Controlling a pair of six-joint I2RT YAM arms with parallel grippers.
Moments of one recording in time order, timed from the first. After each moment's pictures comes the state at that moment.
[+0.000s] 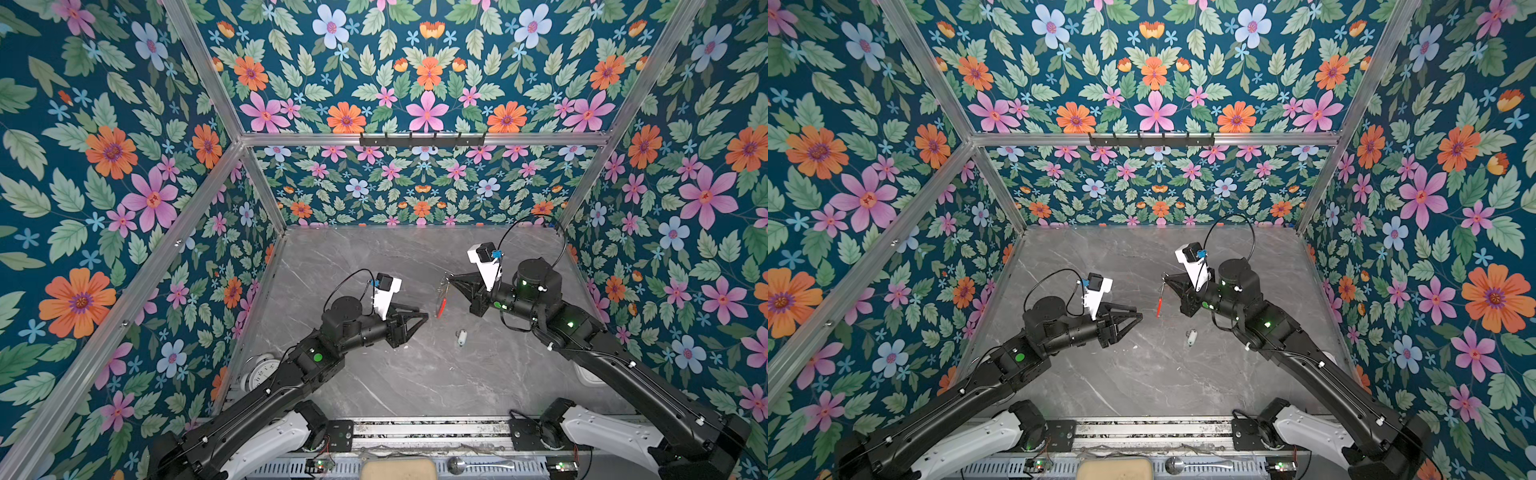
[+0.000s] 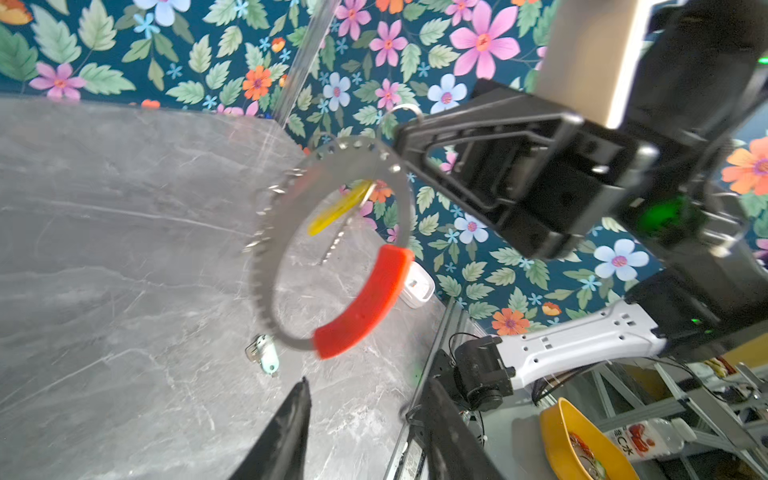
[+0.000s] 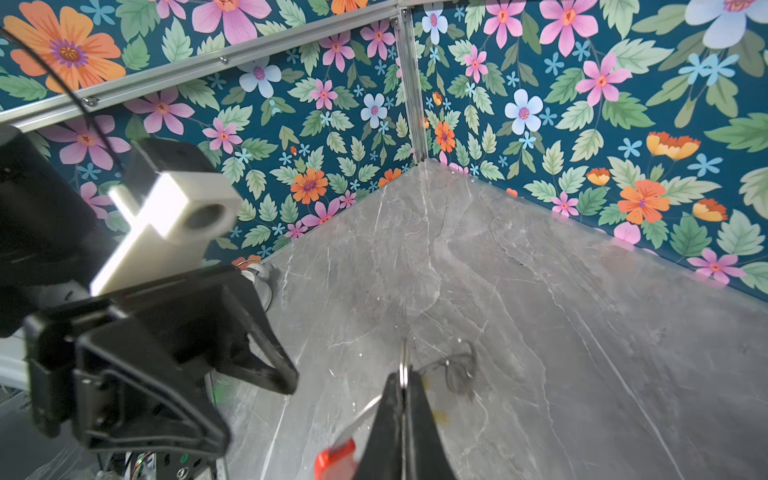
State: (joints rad) left arm -0.80 0.87 0.71 0.02 0.41 -0.52; right arm 0.61 1.03 1.03 -0.25 -0.36 0.12
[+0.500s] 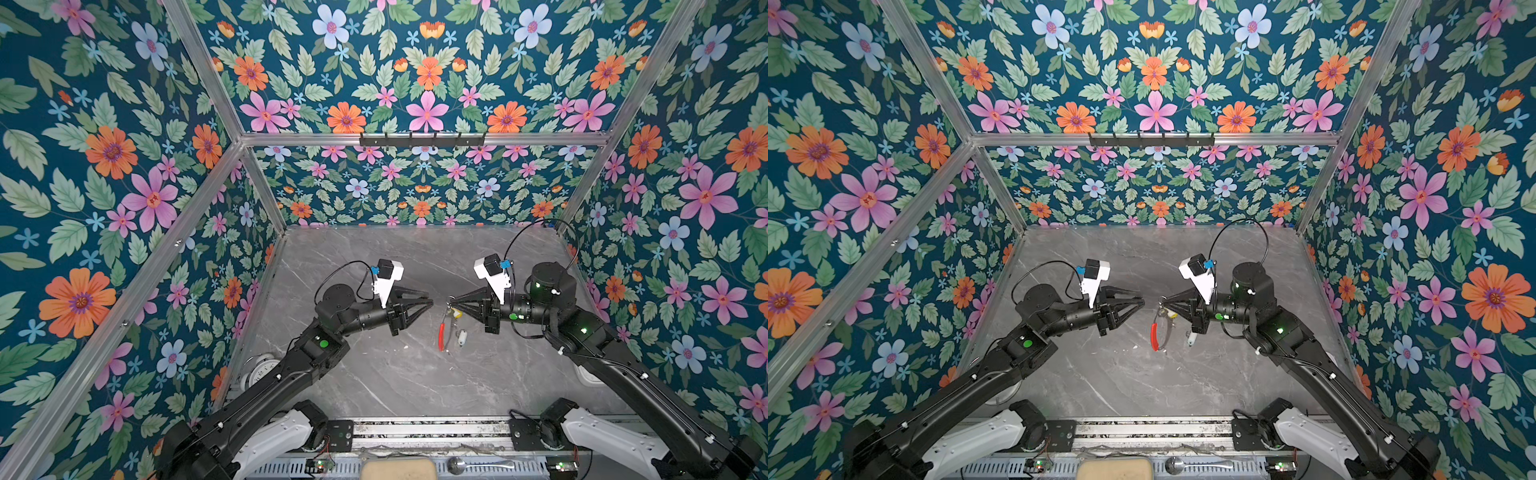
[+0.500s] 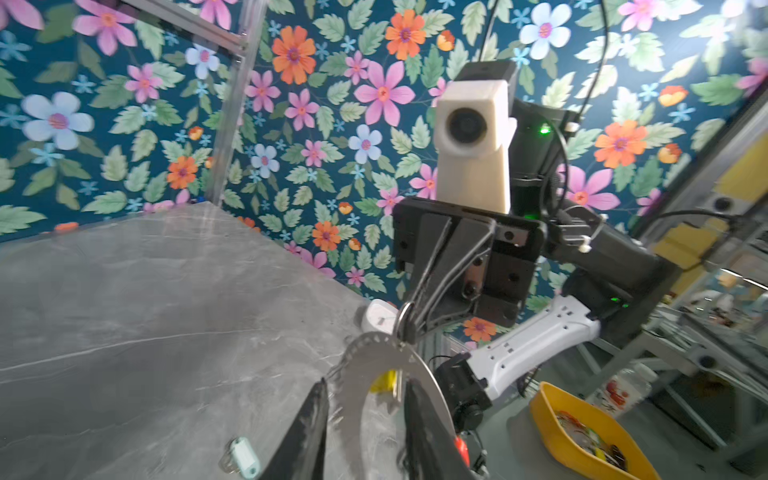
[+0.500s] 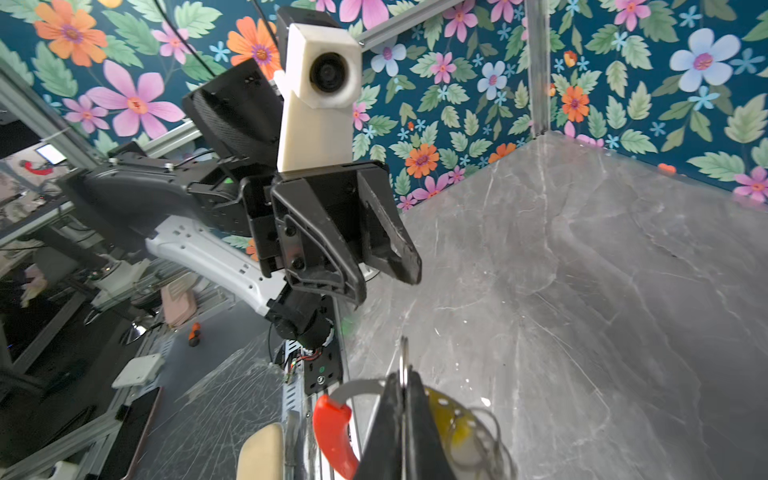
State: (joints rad) left arm -0.71 0.98 0.74 0.35 0.67 -0.47; right arm 0.57 0.96 1.00 -0.29 -0.76 0.18
